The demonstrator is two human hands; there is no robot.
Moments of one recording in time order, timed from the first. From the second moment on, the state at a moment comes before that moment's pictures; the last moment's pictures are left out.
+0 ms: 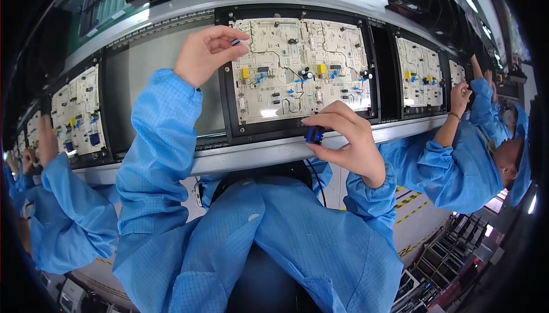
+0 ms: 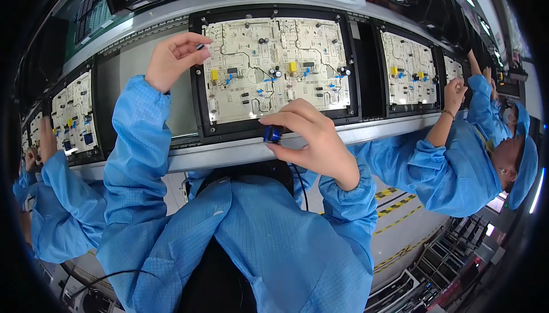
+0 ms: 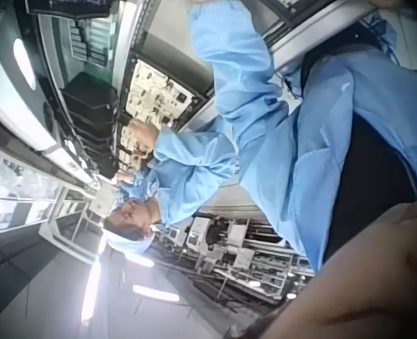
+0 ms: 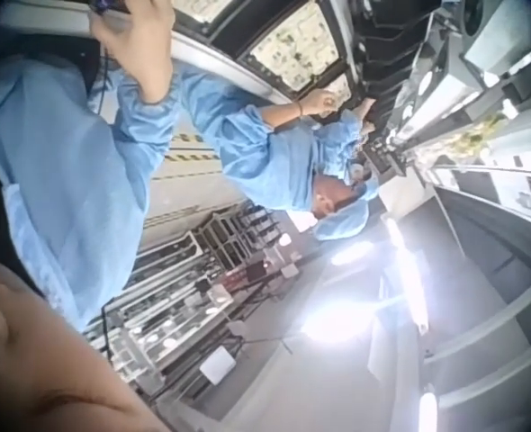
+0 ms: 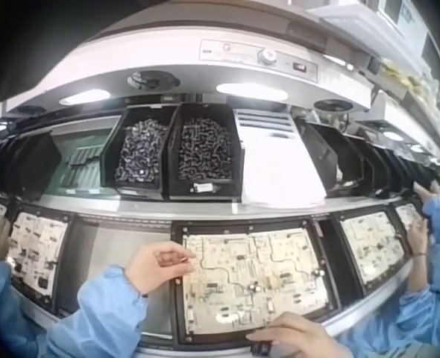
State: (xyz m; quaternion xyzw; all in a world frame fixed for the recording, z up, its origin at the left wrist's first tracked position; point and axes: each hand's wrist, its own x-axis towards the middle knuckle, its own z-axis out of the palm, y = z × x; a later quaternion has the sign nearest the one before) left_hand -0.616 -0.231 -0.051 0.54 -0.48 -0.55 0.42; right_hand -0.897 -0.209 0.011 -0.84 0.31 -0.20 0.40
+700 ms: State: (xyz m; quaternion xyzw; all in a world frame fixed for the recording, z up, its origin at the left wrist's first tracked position) left_hand -0.622 -0.230 -0.054 0.51 -0.49 -0.54 0.46; right_hand -0.889 -0.239 -0.030 -0.88 0.35 -0.16 0.28
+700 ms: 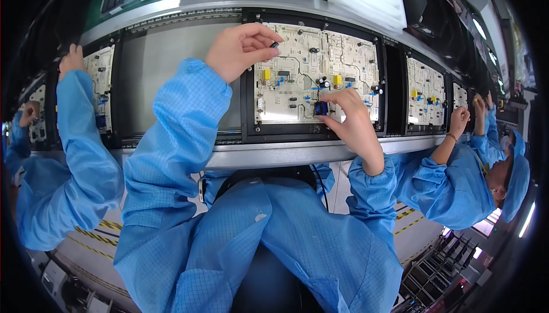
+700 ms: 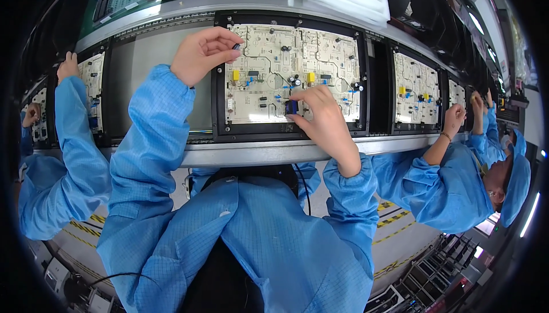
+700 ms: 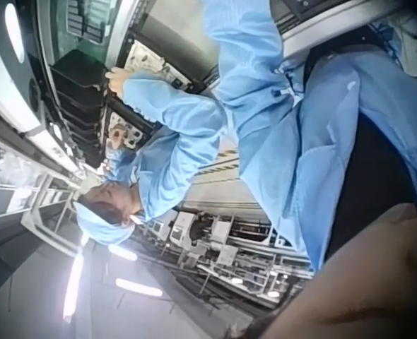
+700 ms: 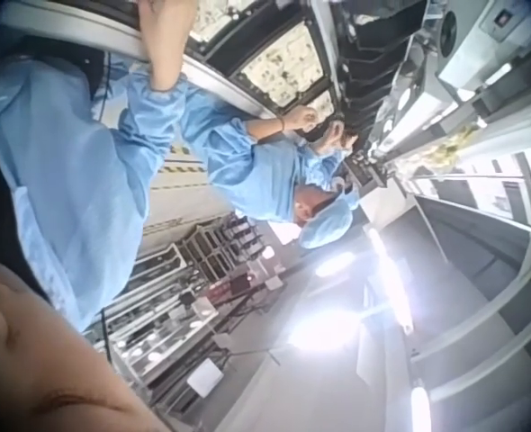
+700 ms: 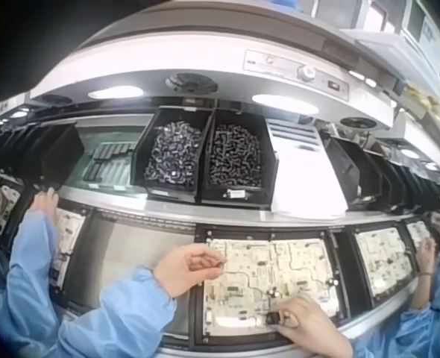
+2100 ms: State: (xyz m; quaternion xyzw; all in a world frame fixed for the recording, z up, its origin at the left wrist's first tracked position) left_hand -0.714 -0.177 -0.066 0.51 -0.81 -0.06 0.27; right_hand -0.874 -0.277 -0.009 -0.96 0.22 -0.04 0.19
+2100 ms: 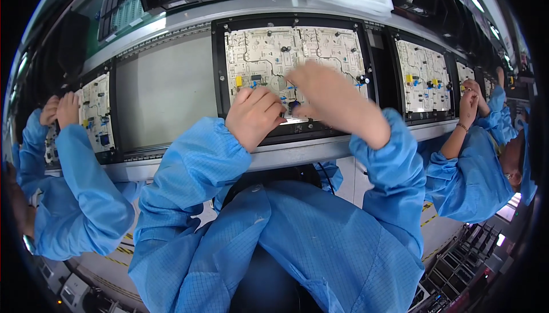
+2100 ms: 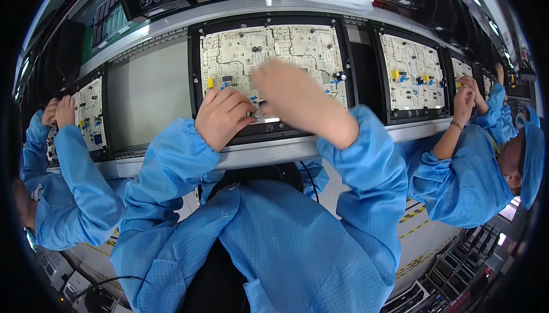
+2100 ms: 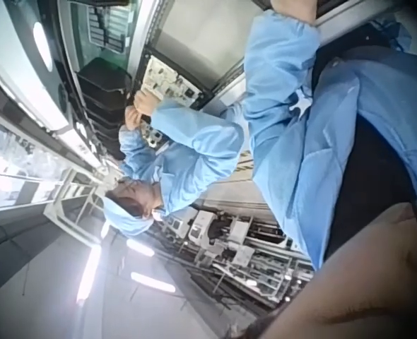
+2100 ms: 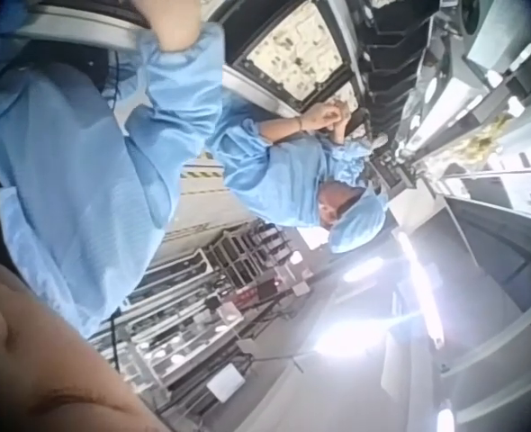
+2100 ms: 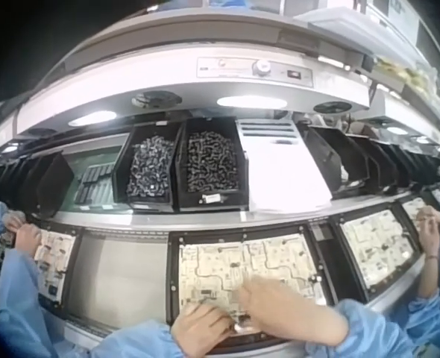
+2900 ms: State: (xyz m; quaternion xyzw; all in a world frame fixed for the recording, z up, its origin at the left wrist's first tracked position) left_hand -0.719 -0.178 -0.057 0.56 -0.80 -0.08 0.21; right_hand -0.713 -0.495 -0.036 -0.90 0.37 -0.20 0.09
